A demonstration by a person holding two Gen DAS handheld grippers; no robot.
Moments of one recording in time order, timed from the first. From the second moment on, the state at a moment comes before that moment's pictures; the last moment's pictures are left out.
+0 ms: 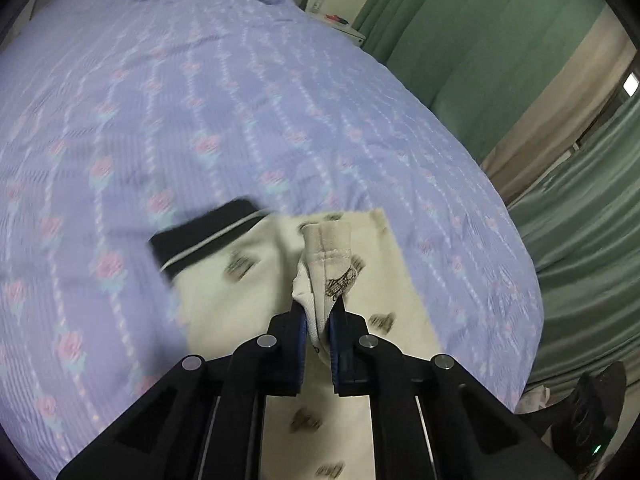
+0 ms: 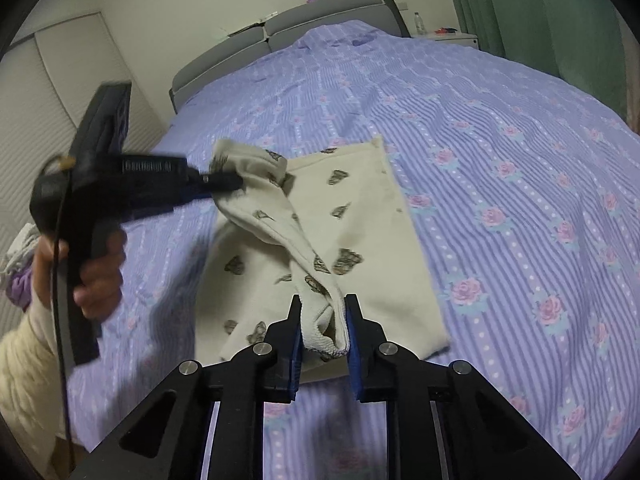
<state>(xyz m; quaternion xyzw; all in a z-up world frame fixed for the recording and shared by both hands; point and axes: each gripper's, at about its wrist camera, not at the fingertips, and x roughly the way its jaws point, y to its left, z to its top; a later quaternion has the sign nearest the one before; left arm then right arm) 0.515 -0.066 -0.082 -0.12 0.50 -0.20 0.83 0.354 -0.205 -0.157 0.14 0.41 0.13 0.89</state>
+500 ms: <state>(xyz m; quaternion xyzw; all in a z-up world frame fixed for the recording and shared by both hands) 0.566 -0.170 -0.112 0.00 0.54 -0.16 0.83 0.359 -0.241 -0.195 0.21 0.44 0.14 0.86</state>
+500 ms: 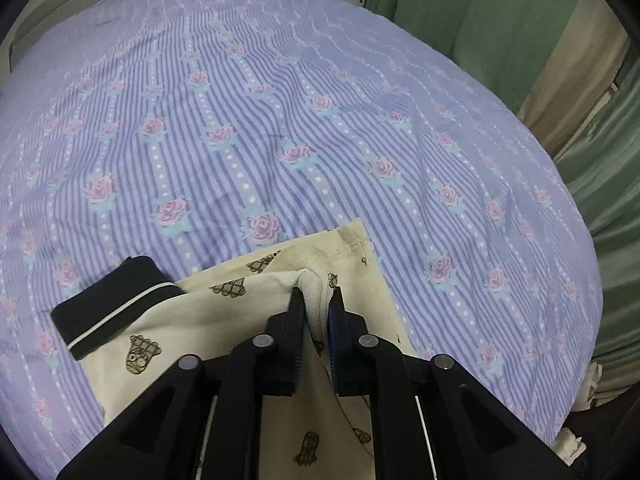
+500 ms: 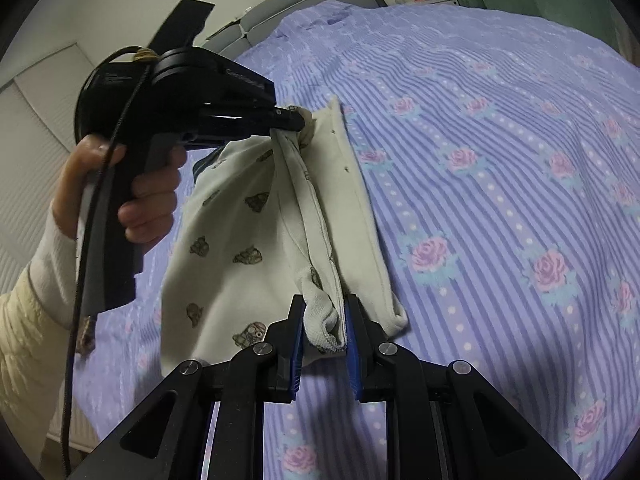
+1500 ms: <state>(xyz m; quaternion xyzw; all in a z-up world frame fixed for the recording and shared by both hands) 0.302 -0.082 -0.132 0.05 0.40 -0.18 0.90 0.327 -0.244 -0.153 0.19 0.37 0.13 0.90</state>
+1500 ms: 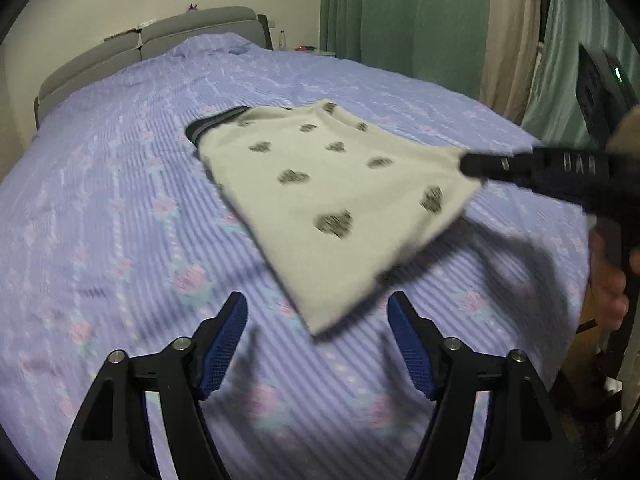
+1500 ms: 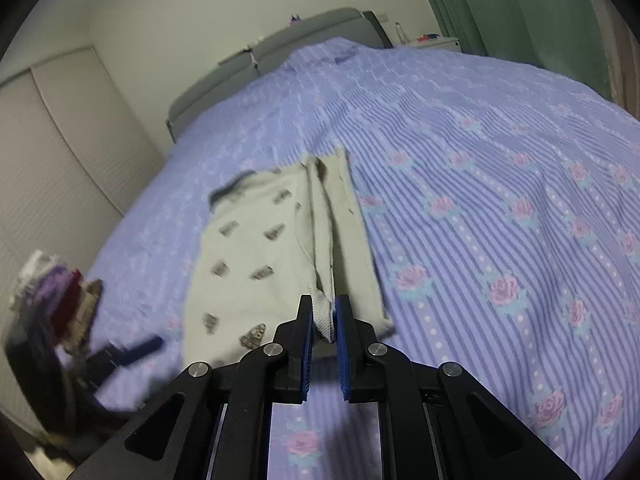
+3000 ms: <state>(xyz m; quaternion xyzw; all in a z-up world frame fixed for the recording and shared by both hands) 0.297 -0.022 -0.081 0.03 0.37 -0.09 0.93 0.270 -0.246 -0.159 0.18 0.39 0.03 0.90</state>
